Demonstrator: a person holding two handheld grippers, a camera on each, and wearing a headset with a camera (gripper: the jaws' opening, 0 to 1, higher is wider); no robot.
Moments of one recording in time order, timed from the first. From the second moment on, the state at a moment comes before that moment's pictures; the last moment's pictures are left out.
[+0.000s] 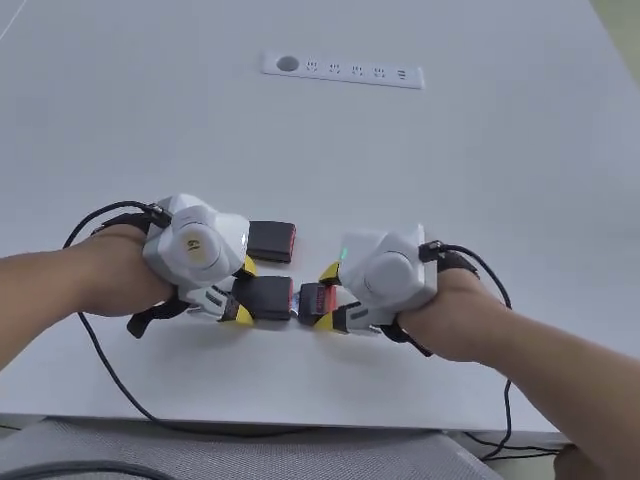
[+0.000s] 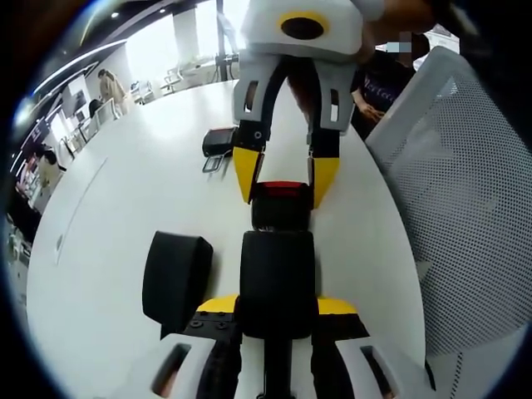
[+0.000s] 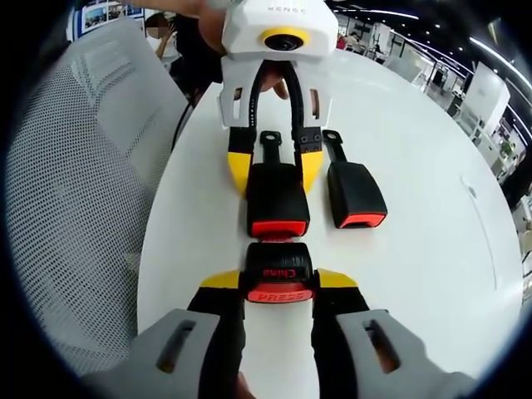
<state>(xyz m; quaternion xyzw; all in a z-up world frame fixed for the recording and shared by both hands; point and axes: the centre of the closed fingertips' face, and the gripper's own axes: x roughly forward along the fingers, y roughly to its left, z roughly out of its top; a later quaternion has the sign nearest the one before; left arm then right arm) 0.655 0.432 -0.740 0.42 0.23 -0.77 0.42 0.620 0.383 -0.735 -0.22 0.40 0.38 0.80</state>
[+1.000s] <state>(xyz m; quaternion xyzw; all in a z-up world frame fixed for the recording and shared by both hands) 0.660 0.436 -0.741 0.41 0.26 -0.75 0.44 0.621 0.390 -0.734 -0.21 0.40 0.37 0.81</state>
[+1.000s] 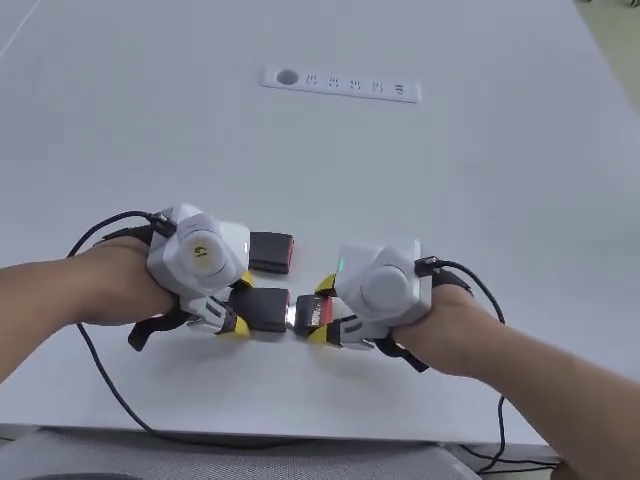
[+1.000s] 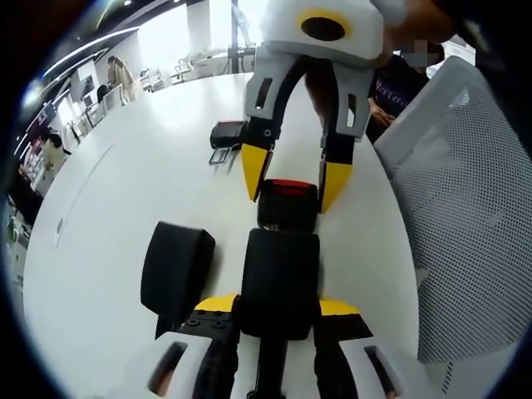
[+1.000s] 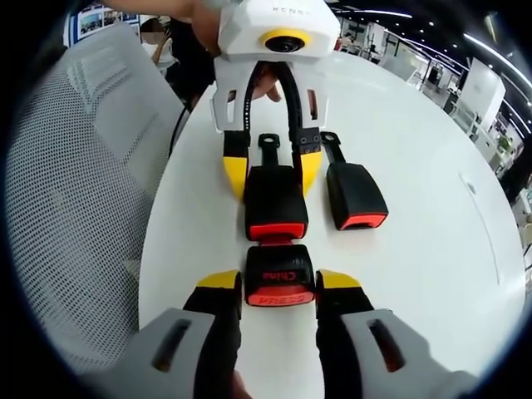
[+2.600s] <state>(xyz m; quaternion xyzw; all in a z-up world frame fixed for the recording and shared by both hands) 0.704 0.390 -0.706 0.40 0.23 -0.75 0.48 0.626 0.281 -0.707 -0.25 0.41 0.32 0.82</state>
